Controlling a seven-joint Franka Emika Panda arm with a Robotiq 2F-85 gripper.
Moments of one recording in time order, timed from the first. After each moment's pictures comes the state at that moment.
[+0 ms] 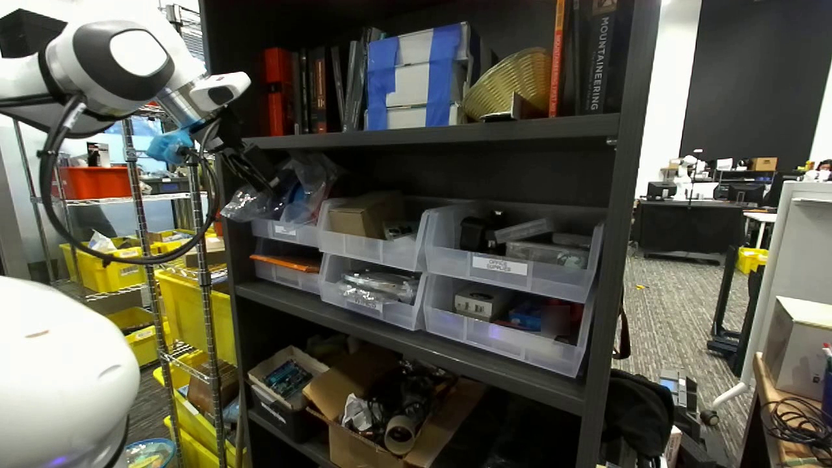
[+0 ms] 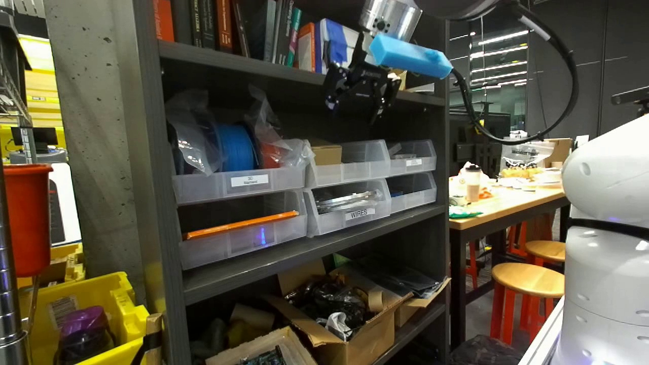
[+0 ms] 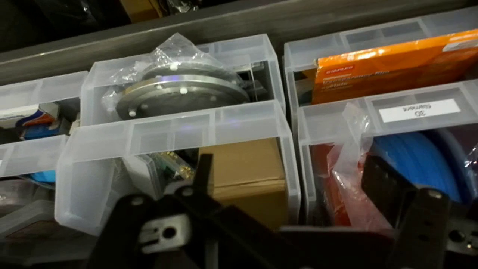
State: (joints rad) arm 0.02 -1.04 0.46 -2.63 0.10 2.27 0.58
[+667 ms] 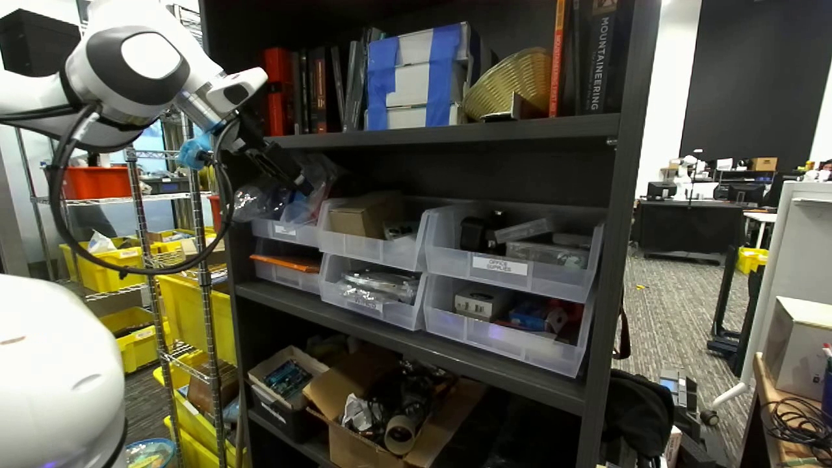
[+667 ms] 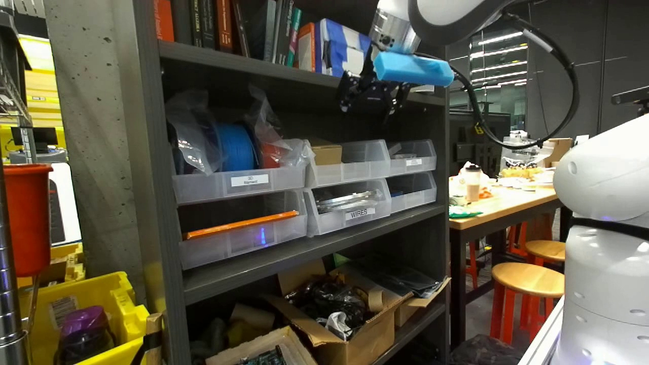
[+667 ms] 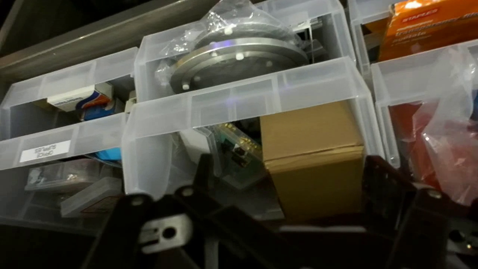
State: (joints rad) arm -0.08 -1.08 0.44 -2.68 0.01 2.33 0.64
